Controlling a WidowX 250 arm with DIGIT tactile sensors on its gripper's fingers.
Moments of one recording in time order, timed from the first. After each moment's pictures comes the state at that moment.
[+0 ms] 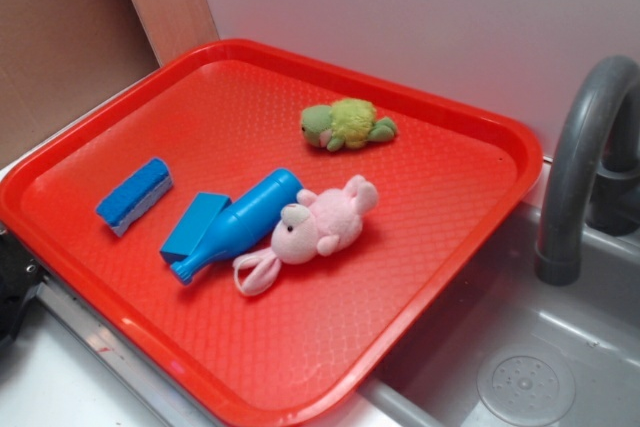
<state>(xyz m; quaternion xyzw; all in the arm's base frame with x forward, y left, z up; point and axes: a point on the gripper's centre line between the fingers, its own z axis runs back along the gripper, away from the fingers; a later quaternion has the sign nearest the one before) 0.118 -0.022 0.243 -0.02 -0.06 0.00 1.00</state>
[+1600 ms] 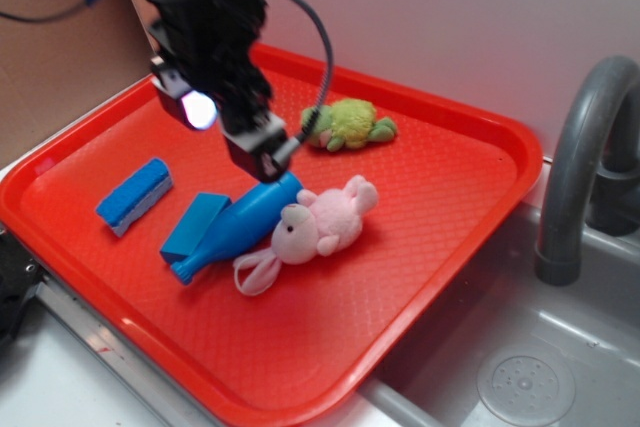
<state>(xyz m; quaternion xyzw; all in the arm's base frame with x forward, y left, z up) 0.225 -0.135 0.095 0.05 0.00 0.04 1.00</state>
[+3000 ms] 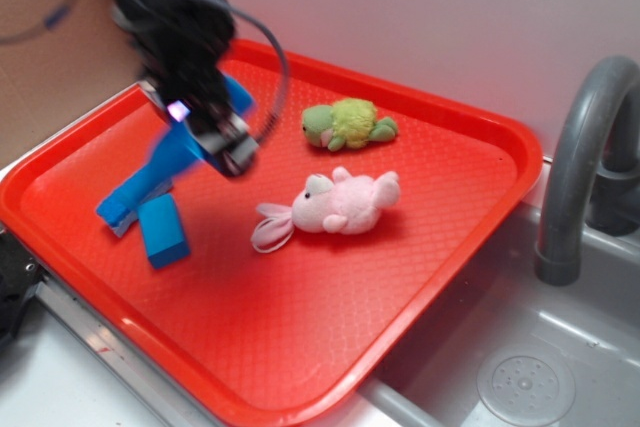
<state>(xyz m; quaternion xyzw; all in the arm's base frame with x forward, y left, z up) 0.221 -0.095 0.130 0.04 -0.08 0.02 1.00</state>
